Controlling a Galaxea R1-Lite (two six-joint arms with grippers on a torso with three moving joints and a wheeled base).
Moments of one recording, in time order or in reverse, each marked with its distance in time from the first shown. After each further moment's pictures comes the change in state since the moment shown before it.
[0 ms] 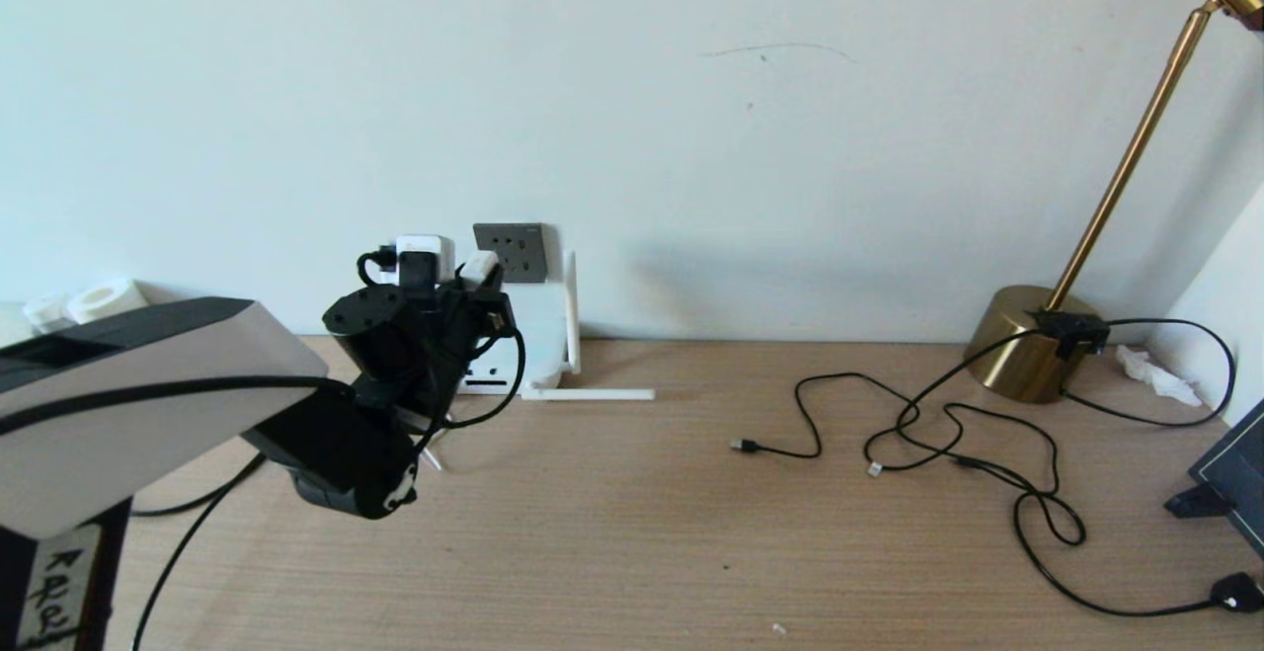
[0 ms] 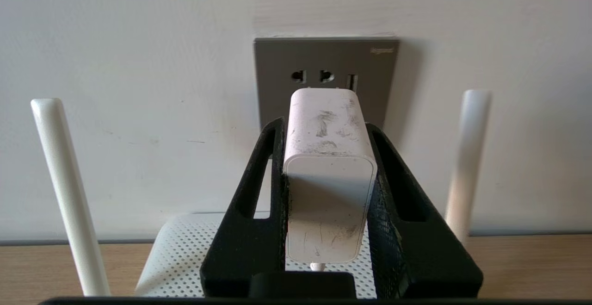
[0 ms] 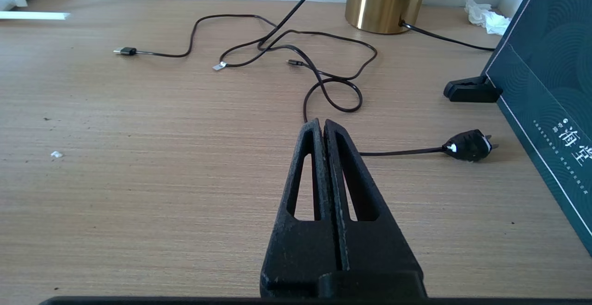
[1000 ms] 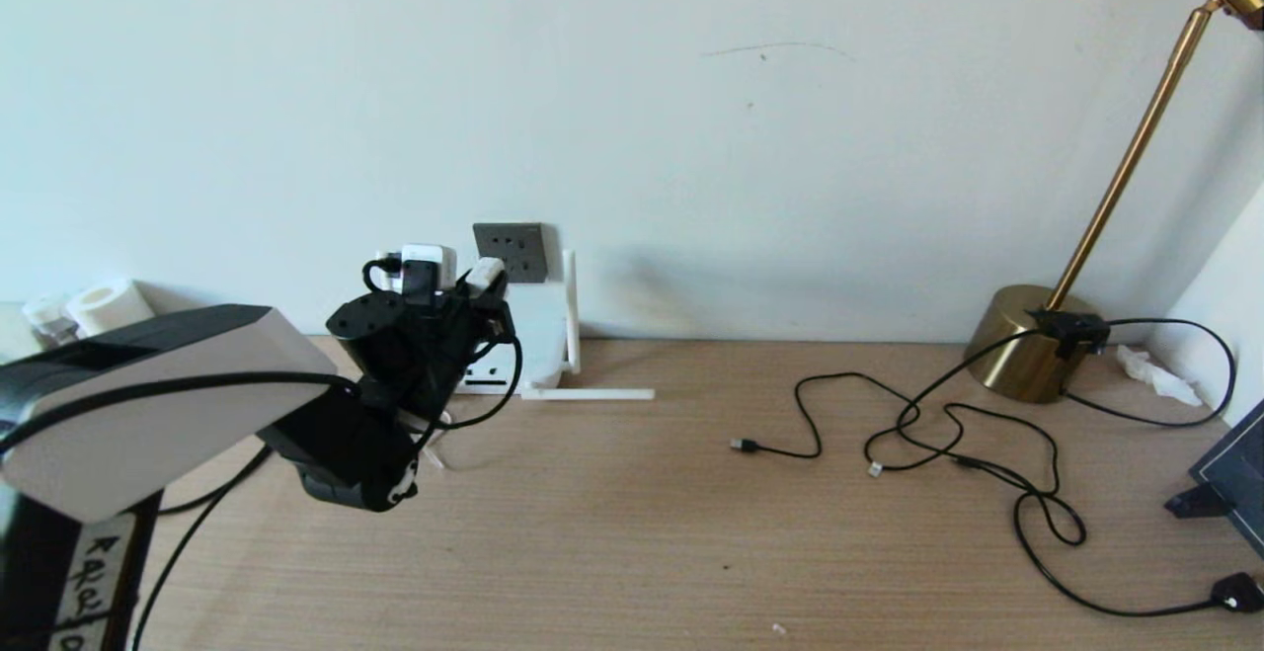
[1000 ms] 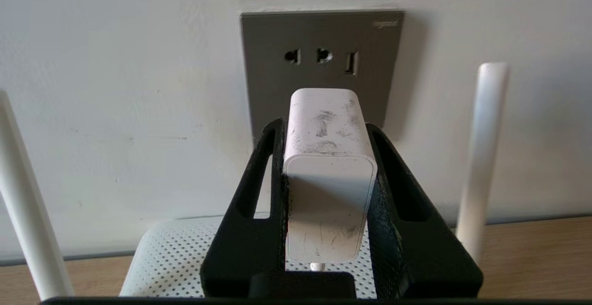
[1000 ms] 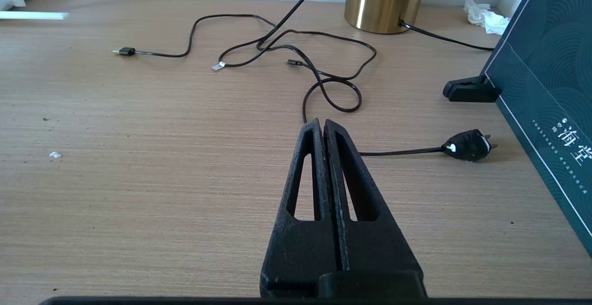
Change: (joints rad) left arm 0.040 0.062 -0.052 0.000 -0.114 -0.016; right arm 0.000 0.000 0.000 0.000 0.000 0.000
